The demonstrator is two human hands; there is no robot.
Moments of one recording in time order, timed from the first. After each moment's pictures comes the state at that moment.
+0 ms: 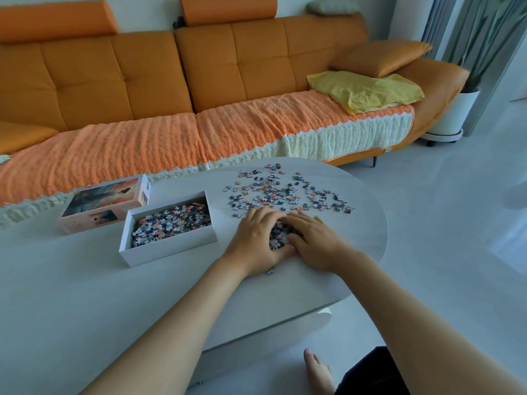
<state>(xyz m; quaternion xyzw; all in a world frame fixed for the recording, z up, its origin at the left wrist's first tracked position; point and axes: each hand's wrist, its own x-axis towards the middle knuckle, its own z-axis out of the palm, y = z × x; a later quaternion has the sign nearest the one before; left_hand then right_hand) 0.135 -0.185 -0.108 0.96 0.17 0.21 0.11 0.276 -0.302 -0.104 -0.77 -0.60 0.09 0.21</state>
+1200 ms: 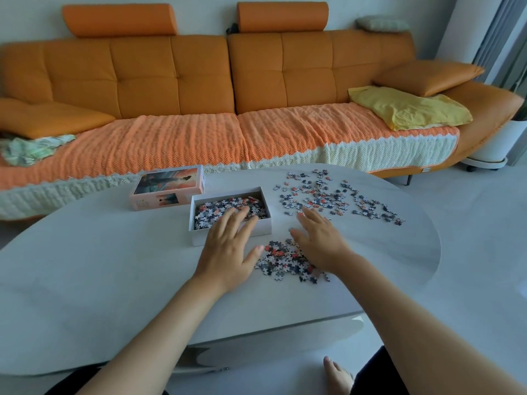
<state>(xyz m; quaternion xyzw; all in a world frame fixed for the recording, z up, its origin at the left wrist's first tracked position) -0.023 -0.155 -0.097 0.93 0.30 0.22 0.00 0.190 -0.248 -0.094 -0.79 -0.58 0.10 0.20</state>
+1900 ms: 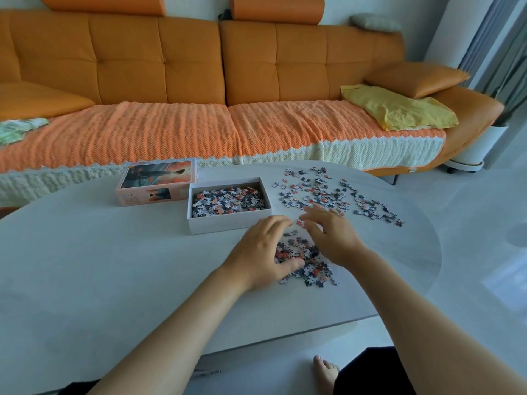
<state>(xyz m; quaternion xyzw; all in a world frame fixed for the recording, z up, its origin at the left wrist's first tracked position) 0.015 -0.161 -0.094 0.95 0.17 0.20 0.17 0.204 -0.242 -0.088 -0.78 -0.56 0.06 0.27</state>
